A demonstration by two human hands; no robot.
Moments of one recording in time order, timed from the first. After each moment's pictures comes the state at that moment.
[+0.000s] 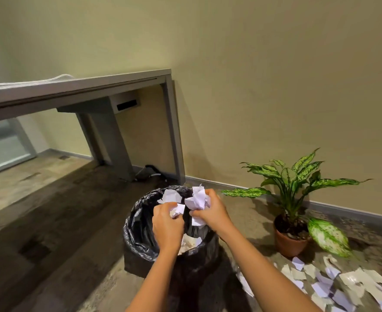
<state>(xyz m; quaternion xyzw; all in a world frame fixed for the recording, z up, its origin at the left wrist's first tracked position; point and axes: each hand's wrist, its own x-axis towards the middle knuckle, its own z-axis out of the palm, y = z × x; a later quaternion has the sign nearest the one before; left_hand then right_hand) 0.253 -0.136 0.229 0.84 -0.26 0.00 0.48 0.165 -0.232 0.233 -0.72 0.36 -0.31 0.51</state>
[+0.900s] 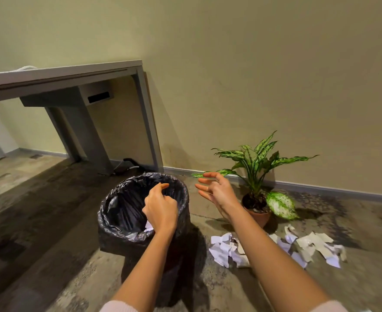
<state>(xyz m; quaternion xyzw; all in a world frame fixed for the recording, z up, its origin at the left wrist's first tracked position) 0.177 -0.142 0.242 0.83 -0.27 0.04 0.49 0.065 -0.240 0.254 -0.49 0.33 -0.38 0.71</state>
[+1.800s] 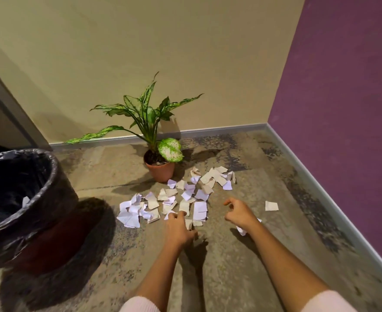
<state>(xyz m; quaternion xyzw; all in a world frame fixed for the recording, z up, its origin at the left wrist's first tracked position) -0.075 -0.189 0.026 0.74 -0.59 -0.30 0.11 -0.274 -0.242 0.032 -0.60 0.70 -0.13 0.38</state>
